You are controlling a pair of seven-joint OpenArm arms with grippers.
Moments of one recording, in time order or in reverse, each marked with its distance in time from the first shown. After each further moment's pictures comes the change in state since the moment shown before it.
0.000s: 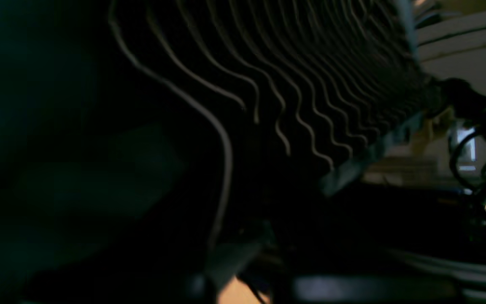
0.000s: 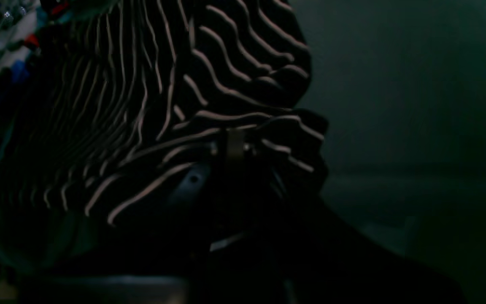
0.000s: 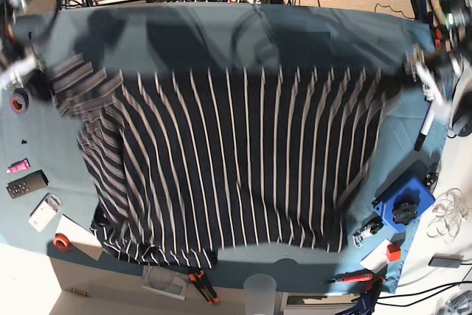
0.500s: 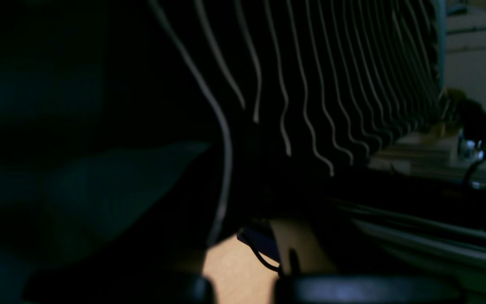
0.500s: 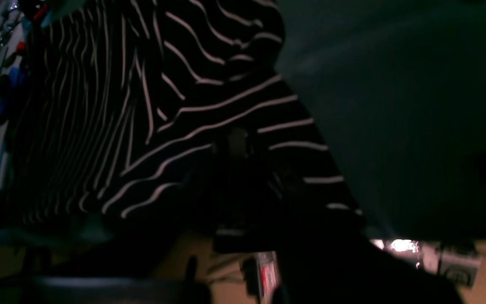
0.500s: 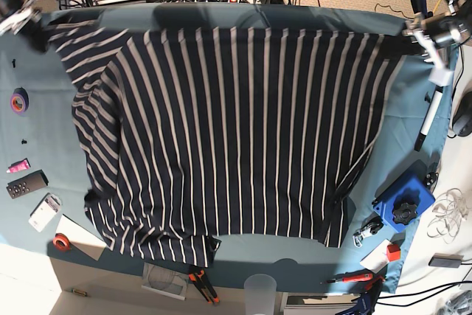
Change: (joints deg) left arm 9.4 0.0 -4.7 1.5 0.0 -1.3 -0.2; right arm -15.1 -4.9 7.7 0.2 7.3 0.0 0.4
